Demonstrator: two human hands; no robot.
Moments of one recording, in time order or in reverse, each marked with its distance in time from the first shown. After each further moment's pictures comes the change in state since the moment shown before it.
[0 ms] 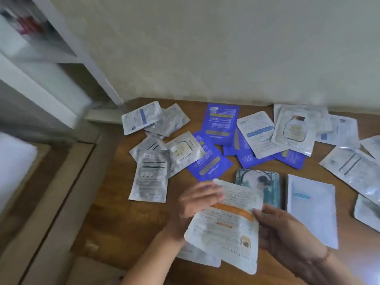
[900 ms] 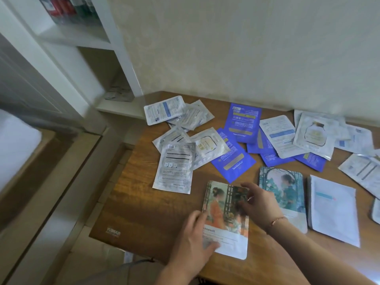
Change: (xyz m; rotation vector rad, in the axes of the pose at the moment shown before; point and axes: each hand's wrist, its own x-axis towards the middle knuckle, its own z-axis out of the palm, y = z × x) left_hand -0.119 0.014 -0.034 0.163 -0.271 -0.791; right_hand 0.100 0.057 0.042 -1.422 0.380 -0.559
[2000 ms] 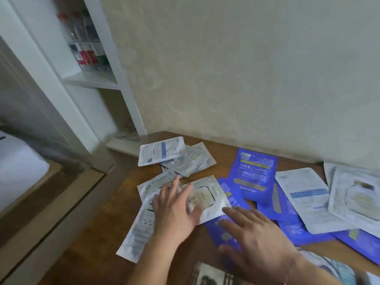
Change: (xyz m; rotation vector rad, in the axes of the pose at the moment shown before) left_hand 0.211 0.017 -0.050 0.448 0.440 -0.124; right_hand 0.110 0.000 -0.020 -0.512 0.335 -0.946
